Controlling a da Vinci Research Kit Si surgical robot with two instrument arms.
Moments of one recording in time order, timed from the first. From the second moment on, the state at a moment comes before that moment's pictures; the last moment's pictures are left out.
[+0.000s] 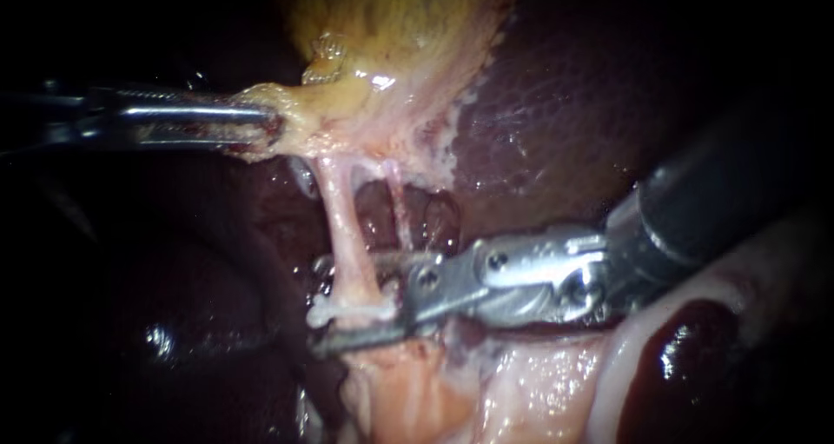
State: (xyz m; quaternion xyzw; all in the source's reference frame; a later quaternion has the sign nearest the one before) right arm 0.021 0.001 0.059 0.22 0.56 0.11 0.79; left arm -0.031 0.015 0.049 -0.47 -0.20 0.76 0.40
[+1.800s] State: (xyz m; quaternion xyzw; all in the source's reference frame) right arm 0.005 0.005 0.054 0.16 0.57 0.06 0.80; left arm -0.036 0.015 0.054 -0.46 -0.20 0.76 0.40
